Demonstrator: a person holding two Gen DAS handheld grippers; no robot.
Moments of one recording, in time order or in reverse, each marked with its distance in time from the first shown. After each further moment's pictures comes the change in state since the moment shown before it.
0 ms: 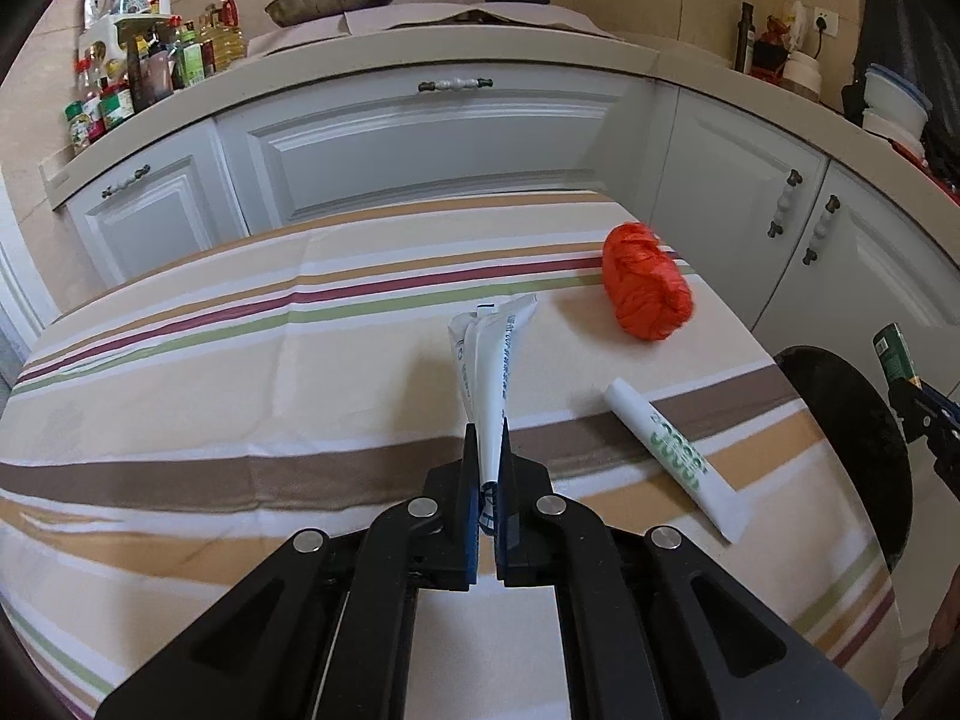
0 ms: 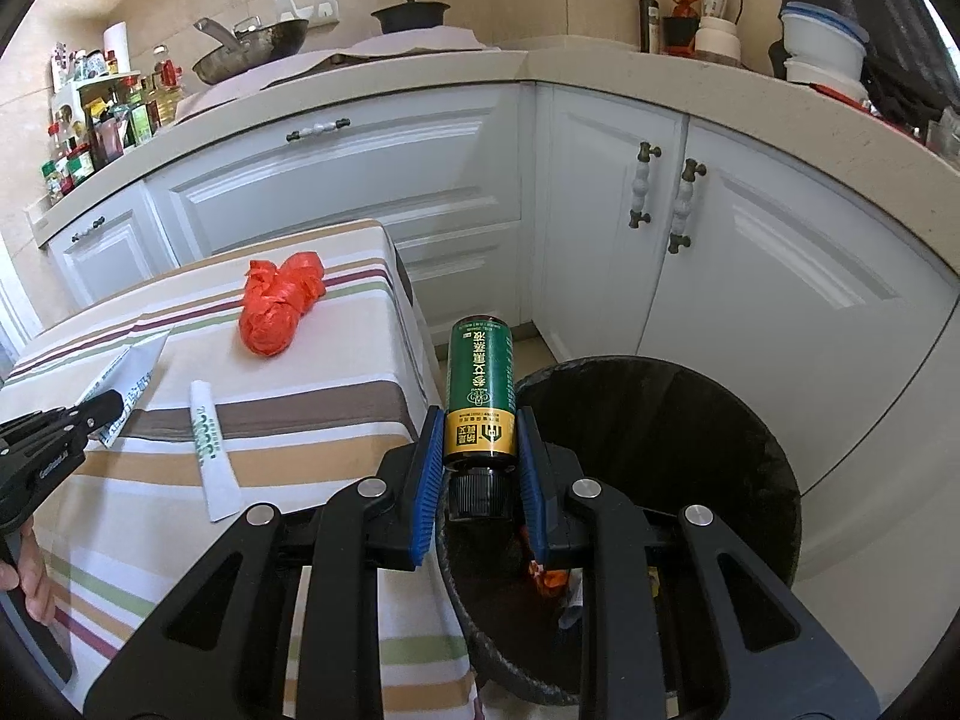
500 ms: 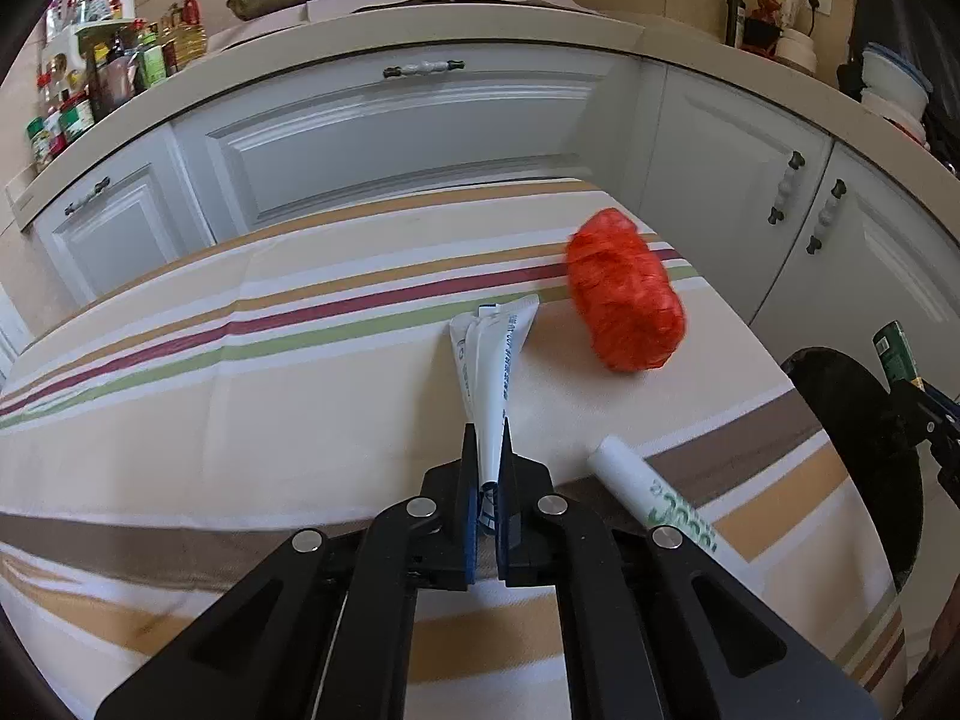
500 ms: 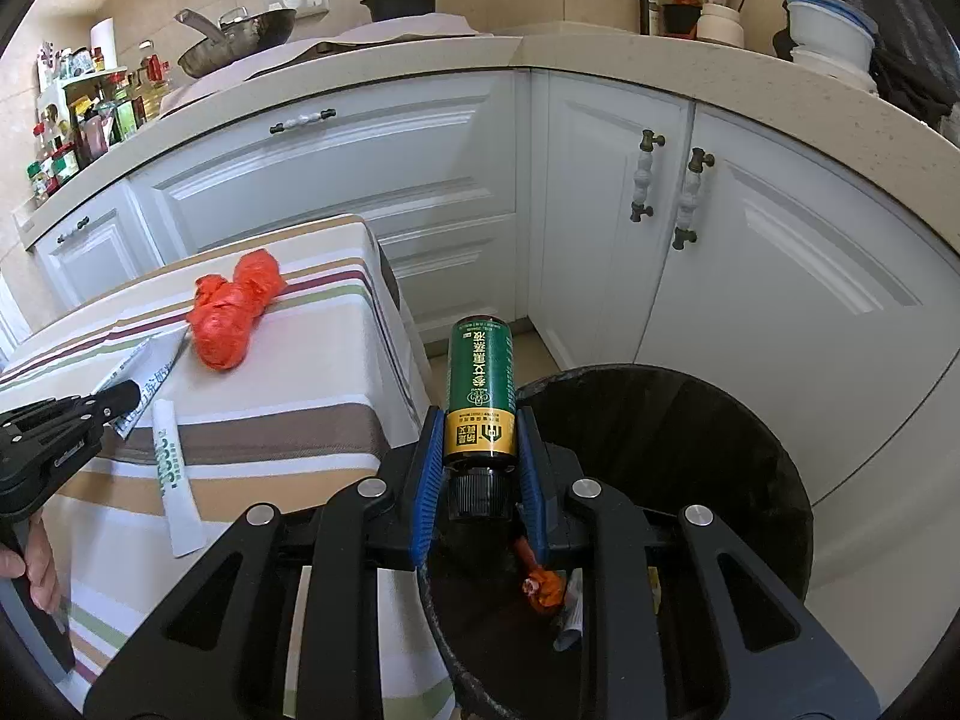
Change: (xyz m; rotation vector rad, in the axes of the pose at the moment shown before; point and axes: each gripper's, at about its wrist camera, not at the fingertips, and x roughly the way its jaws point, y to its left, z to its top) left arm 0.042 -0.012 0.021 0.036 0.038 -0.025; right arm 0.033 -0.007 0.009 0.008 0.027 -0.009
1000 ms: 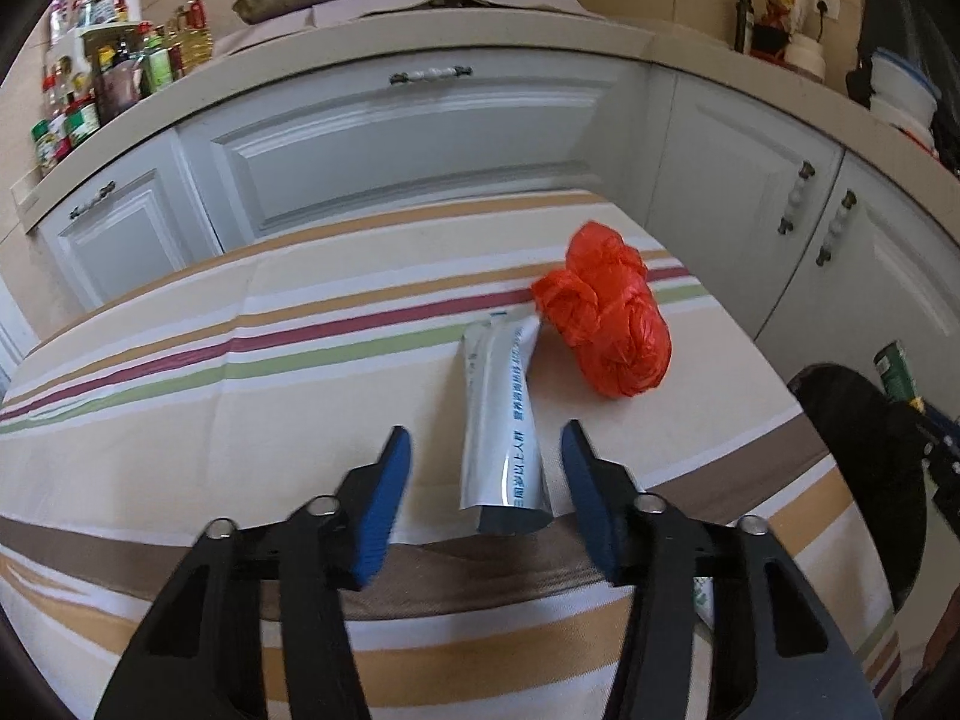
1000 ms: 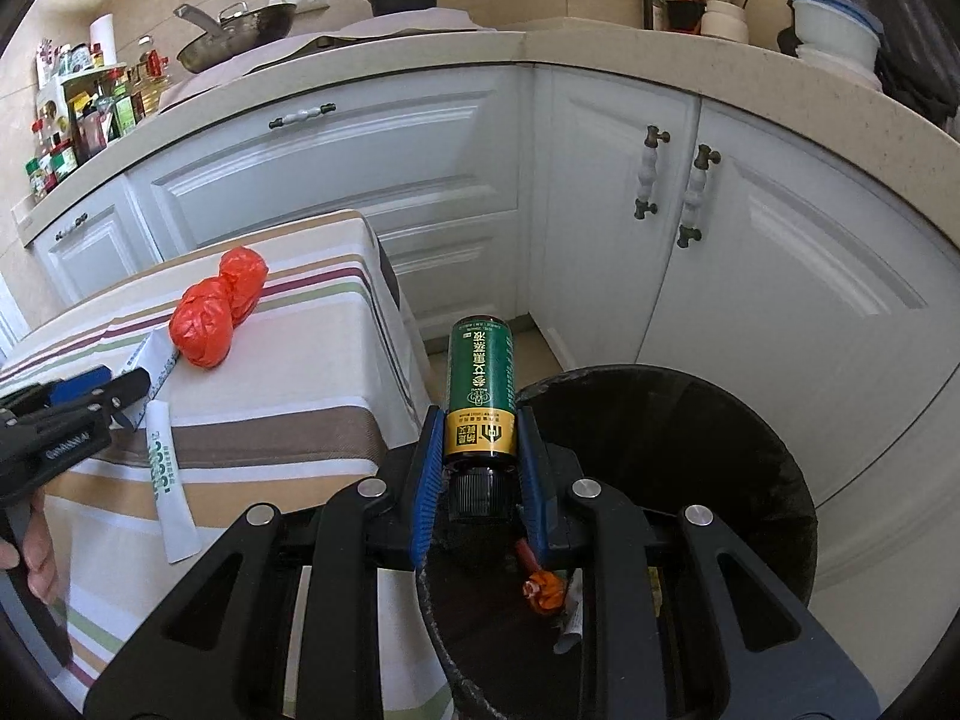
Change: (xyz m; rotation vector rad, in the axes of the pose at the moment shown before) left arm 0.007 -0.002 0.008 0.001 -0.002 0.014; right arm 0.008 0.001 0.004 -0.003 0.011 0.000
